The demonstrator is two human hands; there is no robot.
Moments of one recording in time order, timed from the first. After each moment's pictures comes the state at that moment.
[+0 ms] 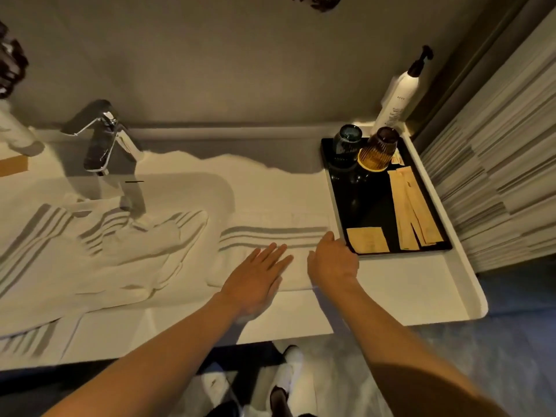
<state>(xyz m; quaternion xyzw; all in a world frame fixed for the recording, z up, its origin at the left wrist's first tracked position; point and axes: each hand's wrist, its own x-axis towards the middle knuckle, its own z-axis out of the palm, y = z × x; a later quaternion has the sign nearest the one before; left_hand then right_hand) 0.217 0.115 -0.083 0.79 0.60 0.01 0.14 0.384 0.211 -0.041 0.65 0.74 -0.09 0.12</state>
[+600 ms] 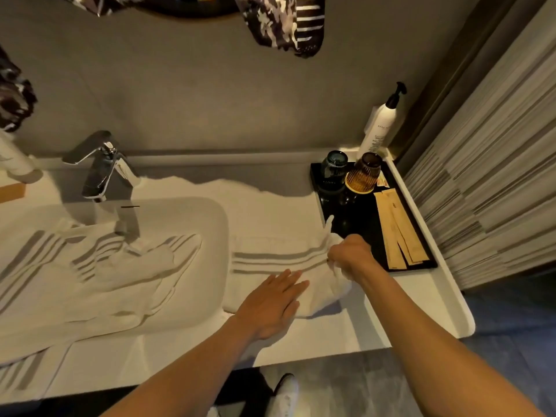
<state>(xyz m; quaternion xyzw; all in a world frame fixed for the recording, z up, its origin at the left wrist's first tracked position) 0.258 0.129 -0.066 0.77 0.59 0.05 0.23 0.417 0.272 0.023 0.73 0.53 -0.43 -0.04</state>
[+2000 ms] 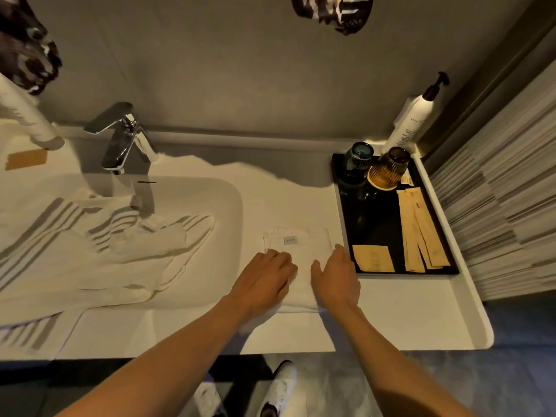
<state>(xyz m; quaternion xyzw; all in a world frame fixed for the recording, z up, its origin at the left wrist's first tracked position) 0.226 0.128 -0.065 0.78 0.60 0.14 0.06 0.389 0.203 -0.047 0.68 0.69 -0.23 -0.08</state>
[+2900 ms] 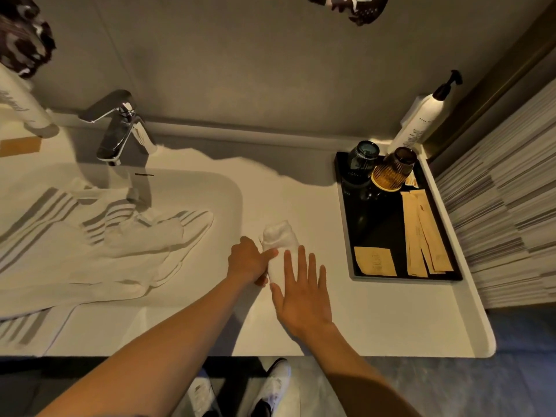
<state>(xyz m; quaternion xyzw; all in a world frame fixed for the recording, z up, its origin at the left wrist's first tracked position) 0.209 0.169 -0.064 0.29 0.85 0.21 0.37 0.370 0.156 -0.079 0.47 0.87 -0.11 0.06</state>
